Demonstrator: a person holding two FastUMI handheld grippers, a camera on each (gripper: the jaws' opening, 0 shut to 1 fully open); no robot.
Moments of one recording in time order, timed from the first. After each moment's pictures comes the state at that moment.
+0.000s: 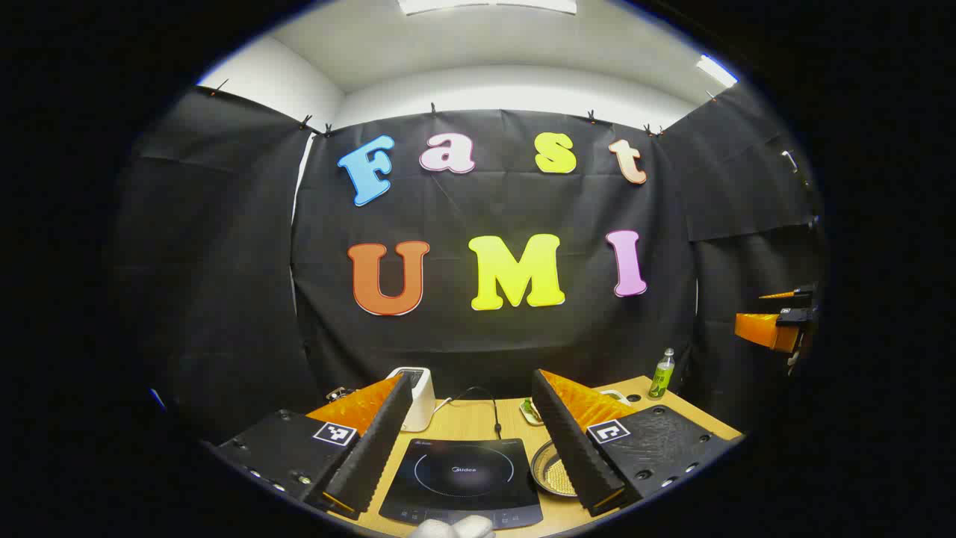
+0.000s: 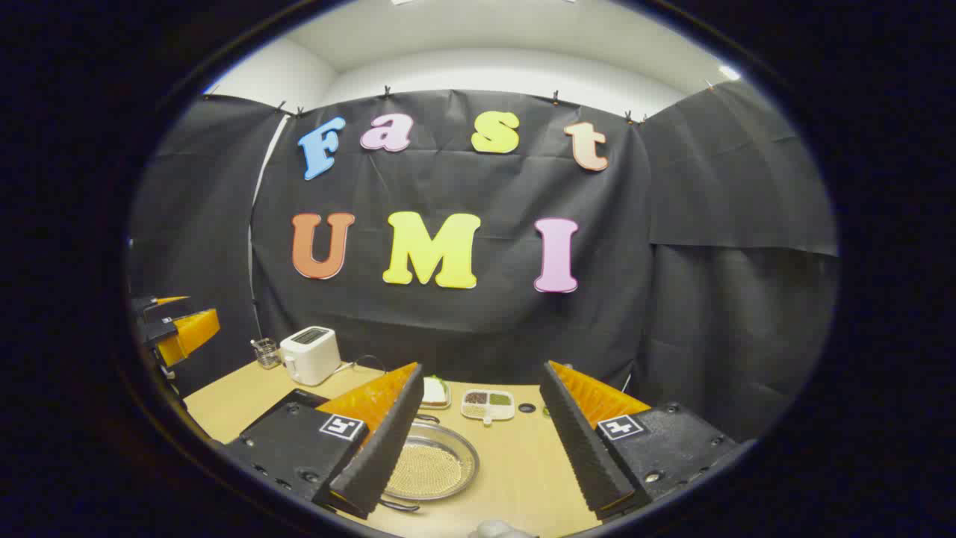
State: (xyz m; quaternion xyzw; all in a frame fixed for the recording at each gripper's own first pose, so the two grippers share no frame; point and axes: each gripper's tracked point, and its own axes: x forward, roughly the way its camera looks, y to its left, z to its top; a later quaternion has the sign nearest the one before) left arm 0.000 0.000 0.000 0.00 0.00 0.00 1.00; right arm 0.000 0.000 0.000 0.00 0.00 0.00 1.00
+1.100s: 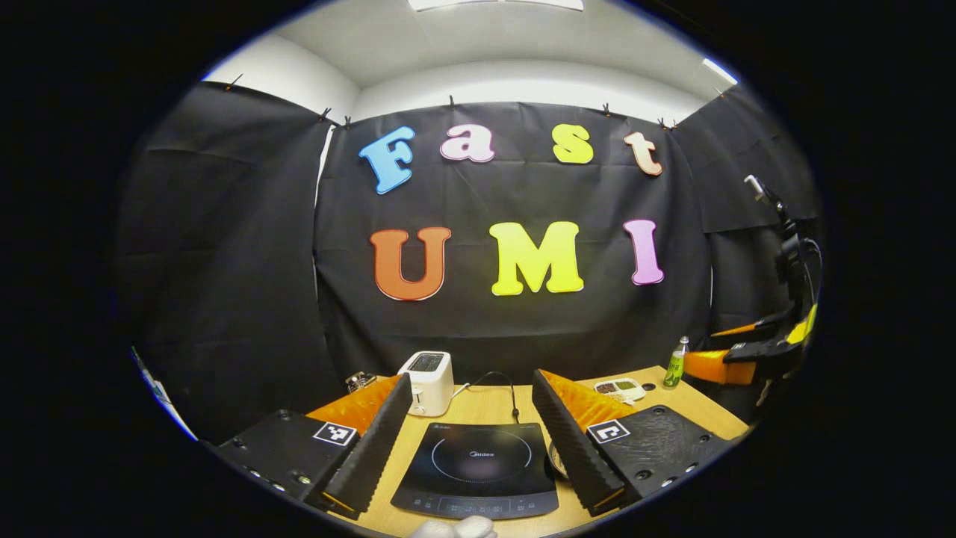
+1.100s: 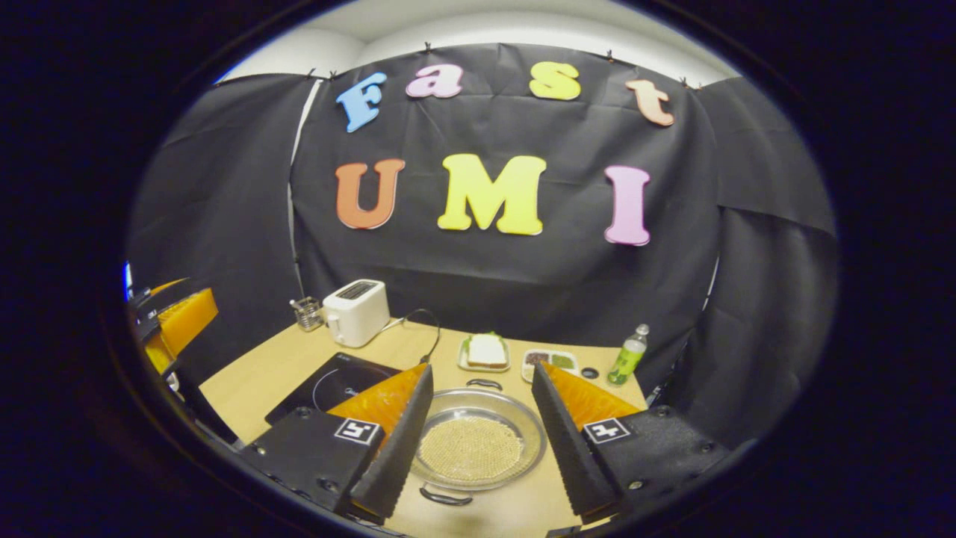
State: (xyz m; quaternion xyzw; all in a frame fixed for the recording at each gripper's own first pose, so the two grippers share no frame) left arm -0.021 0.029 -0.032 -0.01 0.02 0.03 1.00; right arm 0.052 0.107 -0.078 -0.01 0.12 0.11 0.99
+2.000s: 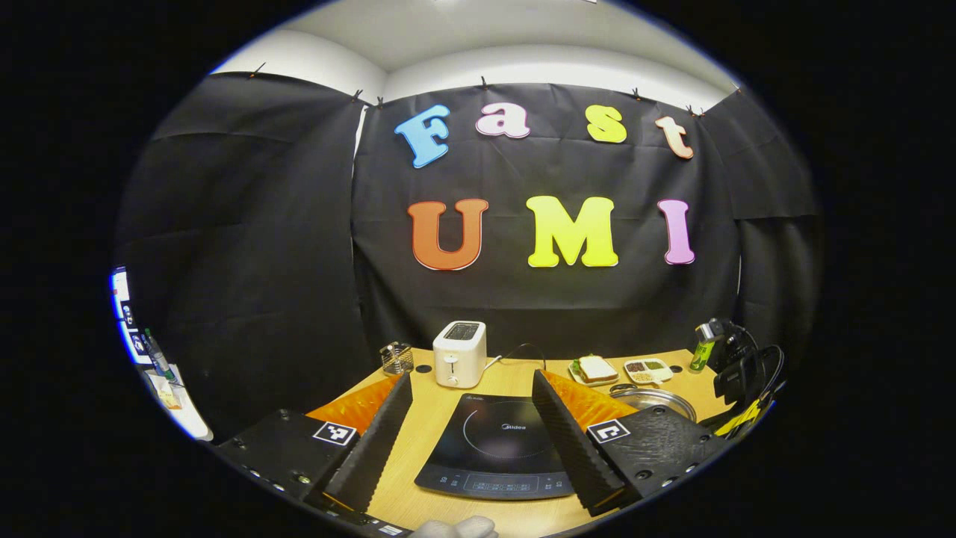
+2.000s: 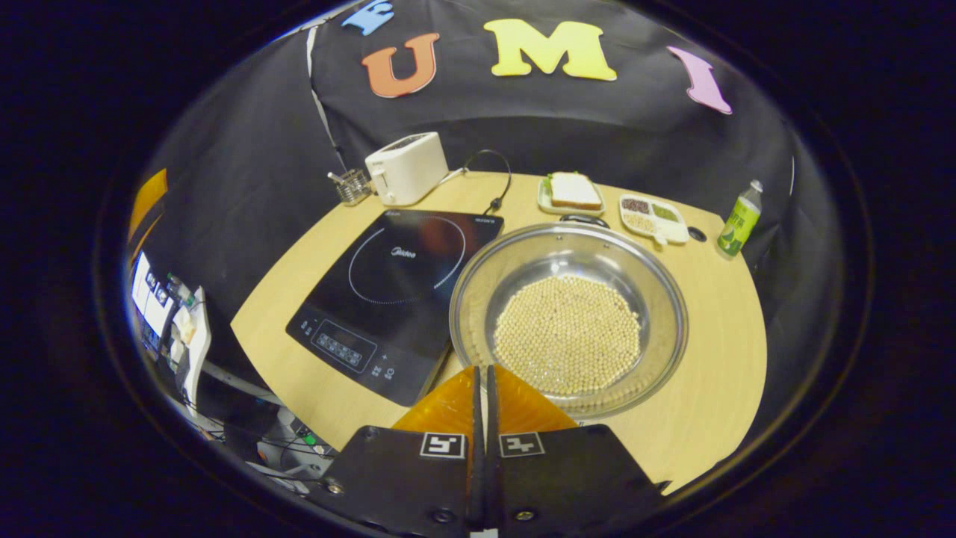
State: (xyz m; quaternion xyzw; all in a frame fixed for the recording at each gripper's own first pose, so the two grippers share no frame) left arm -0.049 0.071 -0.082 -0.02 0.07 0.09 0.99; right arm 0.030 0.183 -0.292 0.00 0.38 0.20 0.90
